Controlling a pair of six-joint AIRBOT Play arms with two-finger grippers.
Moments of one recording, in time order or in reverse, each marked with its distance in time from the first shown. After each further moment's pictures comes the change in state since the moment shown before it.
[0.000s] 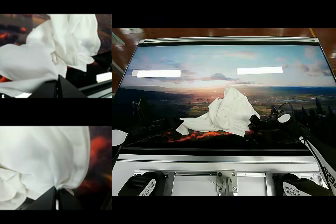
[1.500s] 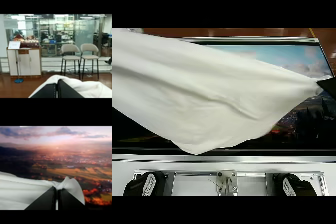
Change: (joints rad) left arm 0.516 0.037 1.328 0.299 -0.136 0.048; right arm -0.293 0.540 1.132 -0.379 0.932 0.090
